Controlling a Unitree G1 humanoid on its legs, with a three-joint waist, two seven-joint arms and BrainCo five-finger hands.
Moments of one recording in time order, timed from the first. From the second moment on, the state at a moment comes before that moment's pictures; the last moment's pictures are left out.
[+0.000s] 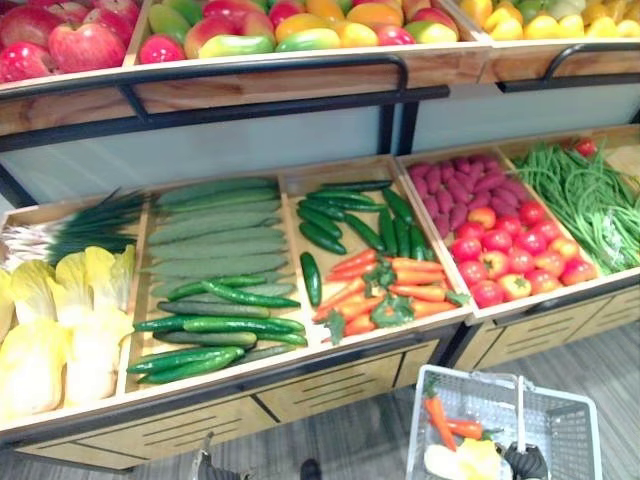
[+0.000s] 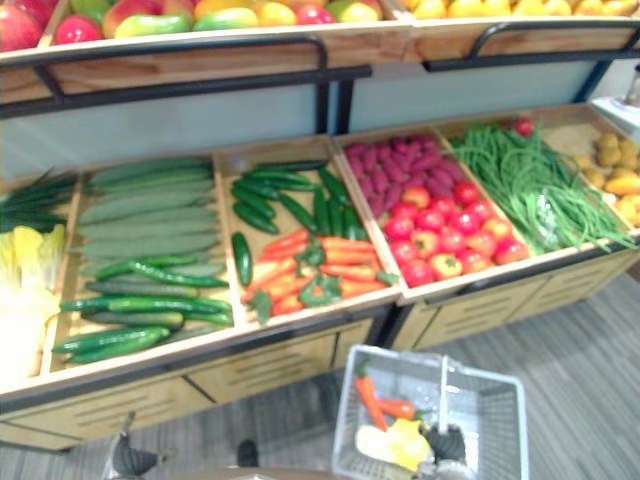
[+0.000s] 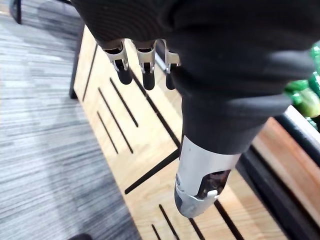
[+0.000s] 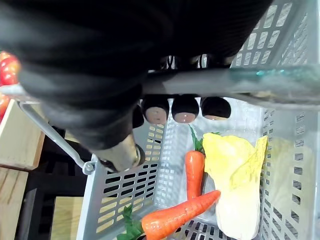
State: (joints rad) left arm 0.38 0.04 0.29 0.62 0.47 -0.14 0.33; right arm 0.24 -0.07 -0.32 0.70 -0.19 -0.06 -0.13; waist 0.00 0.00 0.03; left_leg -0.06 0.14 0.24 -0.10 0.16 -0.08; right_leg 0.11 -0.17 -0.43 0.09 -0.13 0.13
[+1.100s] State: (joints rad) left arm 0.16 0.09 0.29 0.91 0.29 -0.03 0.14; right arm 0.15 -0.06 -0.23 0.59 -0.20 -0.02 -0.10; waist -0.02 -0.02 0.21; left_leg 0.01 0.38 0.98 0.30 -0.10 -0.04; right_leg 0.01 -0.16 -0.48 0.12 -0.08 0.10
